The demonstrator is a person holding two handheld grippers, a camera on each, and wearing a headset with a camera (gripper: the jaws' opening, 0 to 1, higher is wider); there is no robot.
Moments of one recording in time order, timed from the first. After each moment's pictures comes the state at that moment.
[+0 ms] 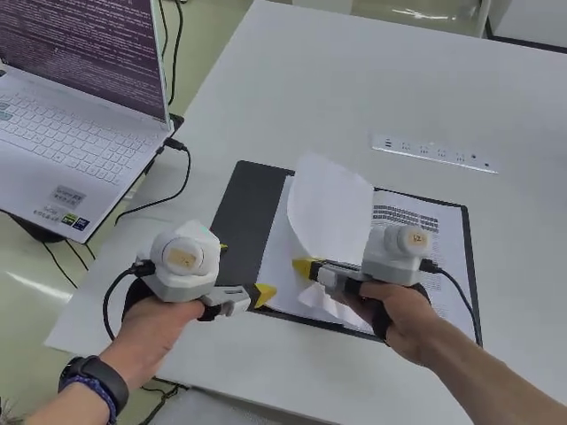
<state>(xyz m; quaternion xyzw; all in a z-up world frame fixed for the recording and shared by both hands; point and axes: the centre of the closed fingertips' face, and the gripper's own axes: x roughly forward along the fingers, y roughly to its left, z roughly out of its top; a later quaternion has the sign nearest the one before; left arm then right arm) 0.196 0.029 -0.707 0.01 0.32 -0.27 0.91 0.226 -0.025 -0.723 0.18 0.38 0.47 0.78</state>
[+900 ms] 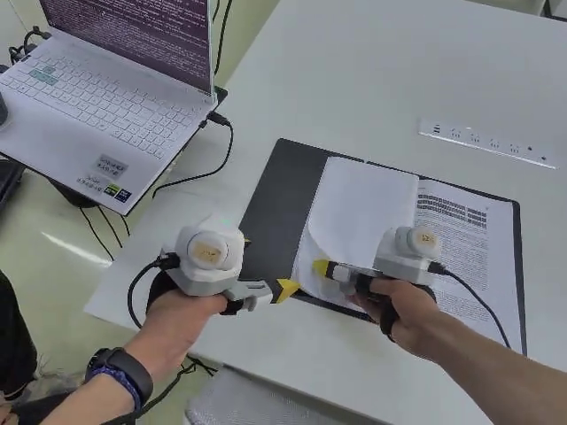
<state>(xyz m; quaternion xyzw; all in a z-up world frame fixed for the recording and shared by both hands) 0.184 0.047 -0.730 -0.02 0.34 -0.25 0.91 0.227 -0.009 -0.791 0.21 0.46 0.40 0.76</state>
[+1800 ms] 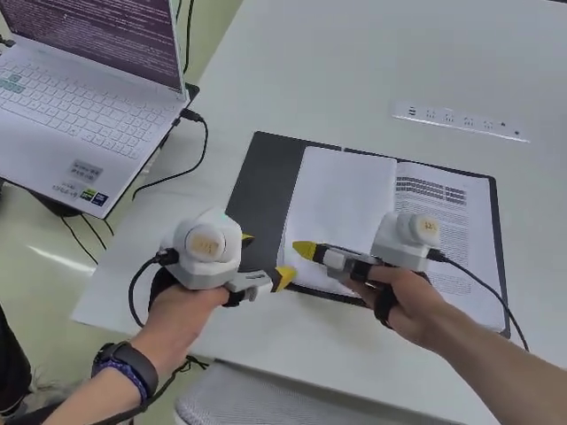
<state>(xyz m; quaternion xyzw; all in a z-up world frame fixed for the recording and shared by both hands) 0.195 0.019 -0.729 -0.02 0.33 -0.27 0.90 0.235 -0.030 -0.738 0.27 0.37 0.43 0.78</state>
